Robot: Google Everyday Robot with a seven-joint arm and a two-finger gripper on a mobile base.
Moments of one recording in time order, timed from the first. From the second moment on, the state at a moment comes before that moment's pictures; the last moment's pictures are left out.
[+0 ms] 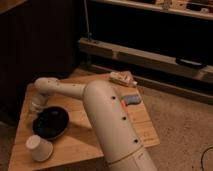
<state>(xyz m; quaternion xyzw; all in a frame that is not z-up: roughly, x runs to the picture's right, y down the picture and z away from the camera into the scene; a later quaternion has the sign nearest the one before) -0.437 0.168 0.821 -0.44 -0.37 -0.02 0.82</state>
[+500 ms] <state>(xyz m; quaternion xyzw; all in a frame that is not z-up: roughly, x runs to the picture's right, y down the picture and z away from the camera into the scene) -0.412 0.177 0.813 -0.44 -0.34 0.00 0.83</state>
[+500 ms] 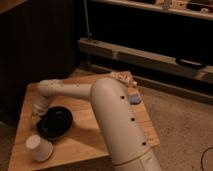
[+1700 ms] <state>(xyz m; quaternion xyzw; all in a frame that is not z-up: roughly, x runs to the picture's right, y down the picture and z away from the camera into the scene) -0.357 0.190 0.814 -0.46 -0.25 0.06 0.85</state>
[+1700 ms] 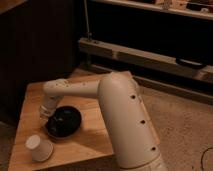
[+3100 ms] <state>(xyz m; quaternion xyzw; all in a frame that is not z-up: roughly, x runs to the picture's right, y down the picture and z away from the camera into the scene) -0.266 0.196 0.804 -0.46 -0.16 0.14 0.86</state>
